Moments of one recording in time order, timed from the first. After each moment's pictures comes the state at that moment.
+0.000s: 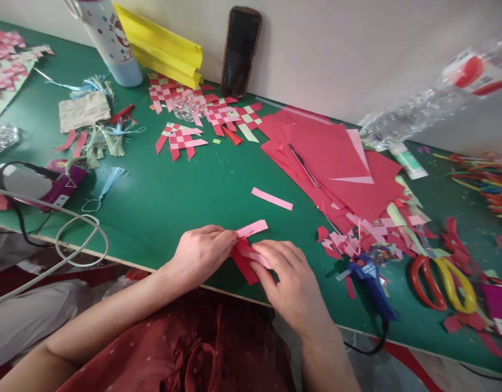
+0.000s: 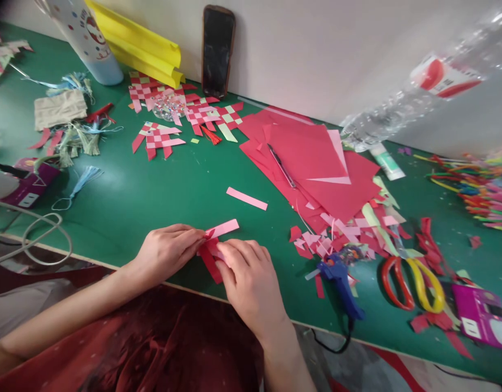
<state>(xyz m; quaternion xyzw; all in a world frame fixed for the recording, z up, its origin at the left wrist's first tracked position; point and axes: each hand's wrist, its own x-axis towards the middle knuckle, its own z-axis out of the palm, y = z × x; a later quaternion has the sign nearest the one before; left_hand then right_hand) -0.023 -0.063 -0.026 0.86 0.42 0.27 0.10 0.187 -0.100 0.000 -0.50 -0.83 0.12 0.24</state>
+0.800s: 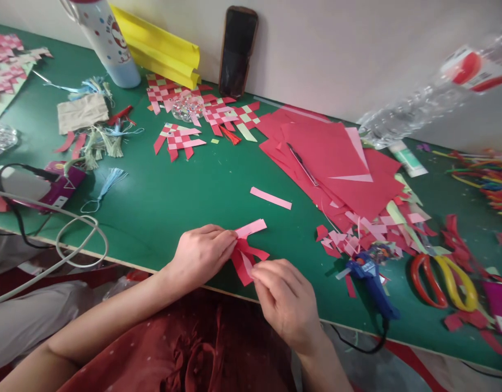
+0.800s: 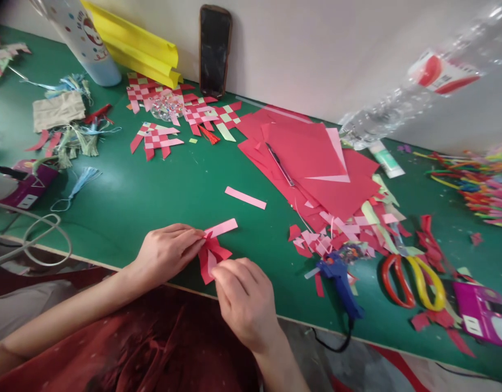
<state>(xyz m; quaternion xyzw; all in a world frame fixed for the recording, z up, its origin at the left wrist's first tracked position) -0.019 -0.065 -0.025 0.85 0.44 0.28 0.08 0.183 -0.120 -0.005 -0.44 -0.82 0.10 0.34</state>
